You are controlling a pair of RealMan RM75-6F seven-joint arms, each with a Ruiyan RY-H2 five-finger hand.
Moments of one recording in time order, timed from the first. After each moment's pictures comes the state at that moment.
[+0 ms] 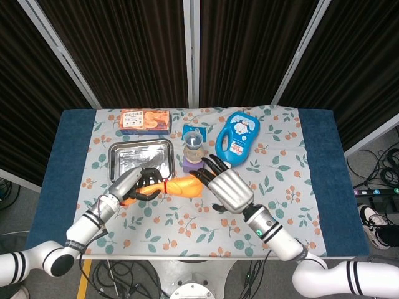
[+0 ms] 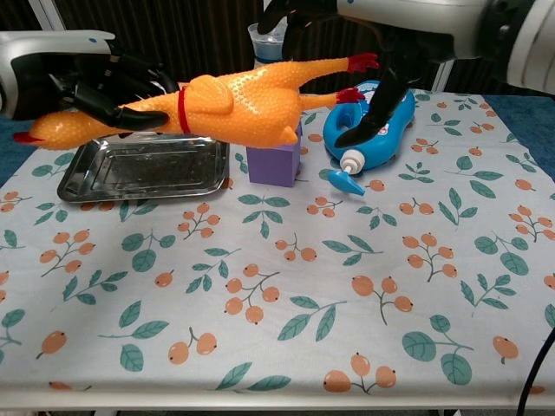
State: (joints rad) left arm -0.69 -1.27 -0.18 -1.79 1.19 0.86 -0.43; right arm 0.77 -1.34 0.27 -2.00 -1.15 0.96 -0.64
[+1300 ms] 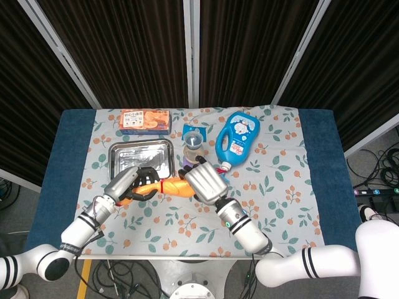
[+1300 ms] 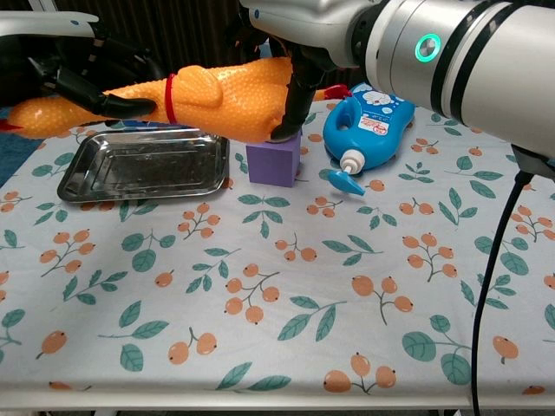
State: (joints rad) left arm -0.66 -1.23 -0.20 -1.84 1.20 0.87 -0.39; right arm 1.00 -1.56 0.26 -1.88 -0.89 1.11 -0.81
